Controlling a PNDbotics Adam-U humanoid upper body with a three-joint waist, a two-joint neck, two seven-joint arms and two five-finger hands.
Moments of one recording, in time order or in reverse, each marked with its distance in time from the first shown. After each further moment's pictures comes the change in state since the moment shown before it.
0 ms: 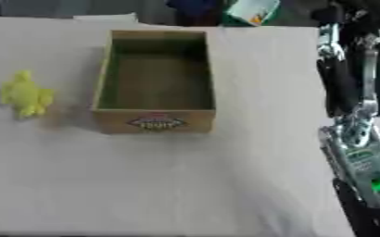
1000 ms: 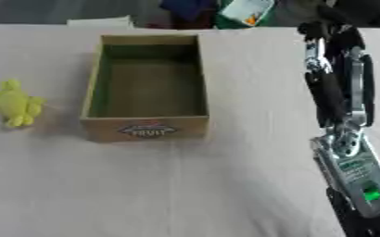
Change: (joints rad) left arm 0.078 0.061 0.012 0.000 -0.140 0.026 0.031; right arm -0.005 -0.002 0.006 0.000 0.012 0.000 -0.001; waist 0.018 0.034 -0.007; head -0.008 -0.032
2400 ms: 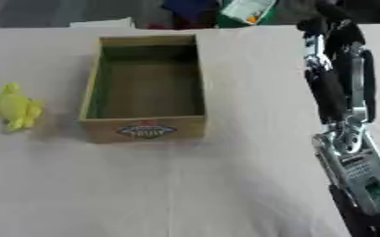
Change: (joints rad) left arm 0.037 0.612 -0.176 0.113 -0.755 0.027 -0.269; right arm -0.004 -0.033 0.006 0.000 0.009 0.005 0.011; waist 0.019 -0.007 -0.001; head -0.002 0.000
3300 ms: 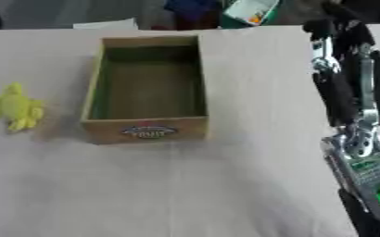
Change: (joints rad) left arm -0.266 0.065 -0.211 0.249 0.001 -0.131 -0.276; right arm -0.016 -0.007 0.012 0.000 -0.009 0.003 0.020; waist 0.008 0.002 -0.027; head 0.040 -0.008
